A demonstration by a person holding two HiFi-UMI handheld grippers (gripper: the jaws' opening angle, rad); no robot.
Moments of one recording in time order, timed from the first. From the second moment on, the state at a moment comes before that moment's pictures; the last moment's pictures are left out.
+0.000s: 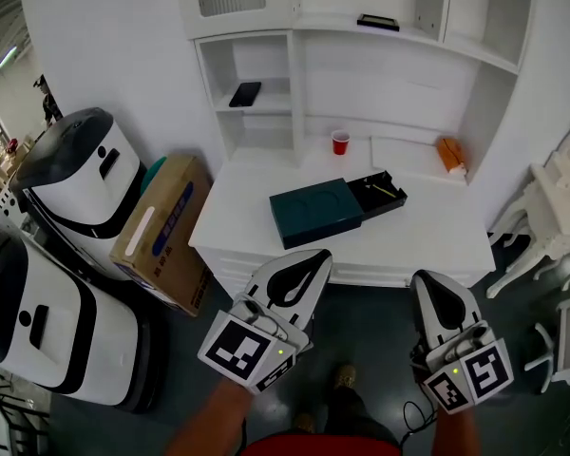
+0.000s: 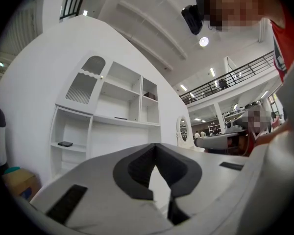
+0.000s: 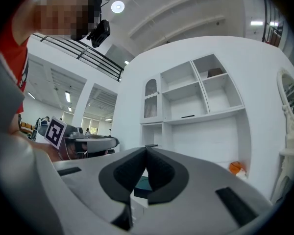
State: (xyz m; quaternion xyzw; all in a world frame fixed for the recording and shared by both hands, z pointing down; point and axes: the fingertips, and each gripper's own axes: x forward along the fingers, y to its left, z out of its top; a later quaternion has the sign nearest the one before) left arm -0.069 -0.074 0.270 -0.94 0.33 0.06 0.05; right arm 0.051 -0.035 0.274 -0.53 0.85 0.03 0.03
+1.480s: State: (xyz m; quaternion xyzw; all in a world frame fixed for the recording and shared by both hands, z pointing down) left arm 0.023 -0.324 0.313 -0.94 0.33 0.02 0.02; right arm 0.128 -0.334 0.341 -0.51 0.86 0.01 -0.08
